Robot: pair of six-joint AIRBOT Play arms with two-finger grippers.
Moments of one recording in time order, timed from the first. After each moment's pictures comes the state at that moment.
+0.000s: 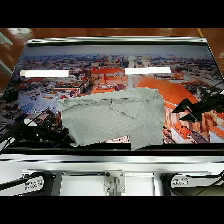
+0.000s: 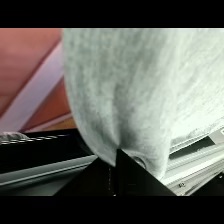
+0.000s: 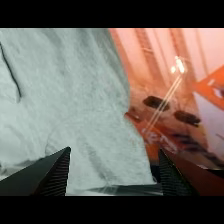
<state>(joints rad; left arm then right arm) 0.17 -1.33 0.51 0.83 -1.09 -1.35 -0.47 -1.57 1.23 -1.06 1.49 1.41</state>
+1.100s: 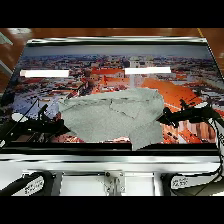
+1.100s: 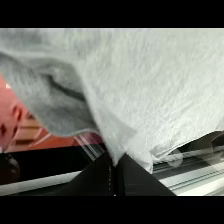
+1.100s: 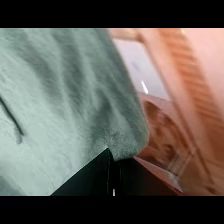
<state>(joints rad) 0.16 -1.15 0.60 0.82 -1.09 -1.33 -0.35 -1.63 0.95 -0.86 1.11 1.34</state>
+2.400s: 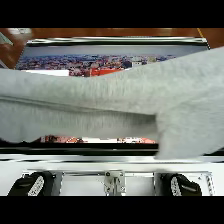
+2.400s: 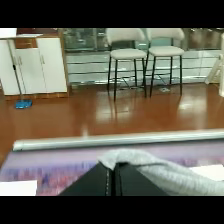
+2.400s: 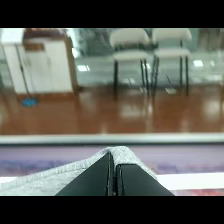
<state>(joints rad) 0.16 -0.65 2.01 1.33 -1.37 -1.46 -0.31 -0.56 1.80 -1.16 1.26 1.49</state>
